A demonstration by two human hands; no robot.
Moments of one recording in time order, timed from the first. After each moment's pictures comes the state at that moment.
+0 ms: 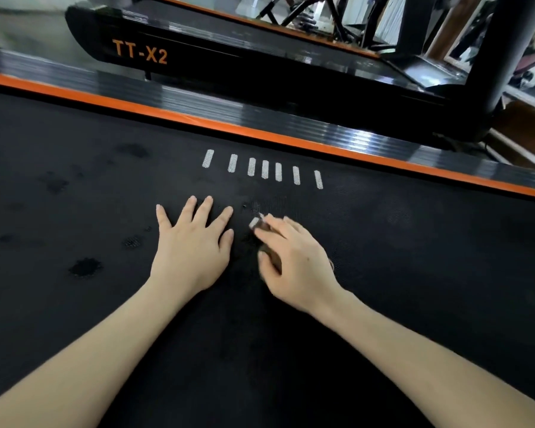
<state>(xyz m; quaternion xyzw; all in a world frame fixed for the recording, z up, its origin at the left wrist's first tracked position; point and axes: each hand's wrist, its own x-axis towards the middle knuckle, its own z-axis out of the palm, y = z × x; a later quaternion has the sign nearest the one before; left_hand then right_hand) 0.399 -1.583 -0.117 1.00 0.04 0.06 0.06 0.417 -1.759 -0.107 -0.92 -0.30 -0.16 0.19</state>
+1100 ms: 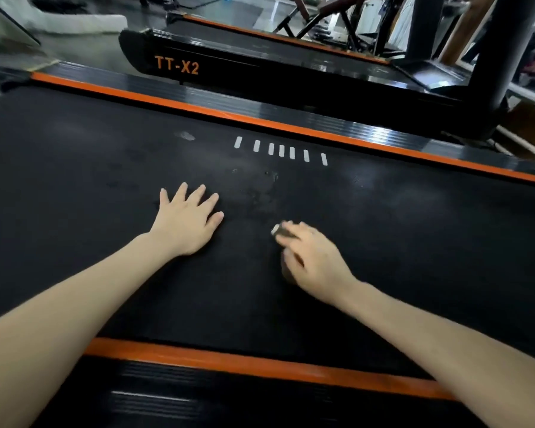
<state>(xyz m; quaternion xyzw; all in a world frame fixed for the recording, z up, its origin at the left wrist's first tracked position) 0.300 -1.540 -0.092 1.00 0.04 -0.01 0.01 0.303 -1.788 -0.096 -0.93 -0.33 -0.05 0.13</state>
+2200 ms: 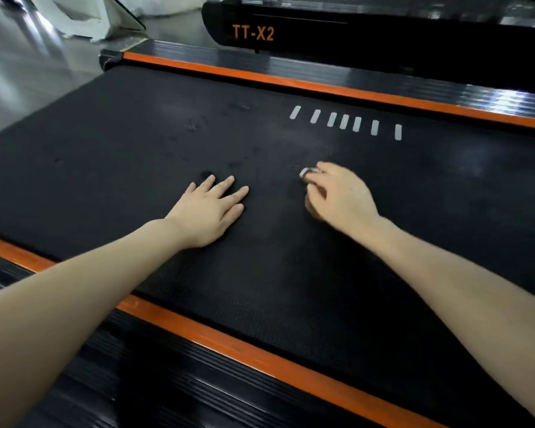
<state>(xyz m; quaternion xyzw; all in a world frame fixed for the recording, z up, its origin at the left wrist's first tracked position) 0.263 -1.541 -0.086 0.99 0.08 -0.10 0.02 0.399 -1.749 -0.100 -0.91 -0.36 -0.11 0.18</state>
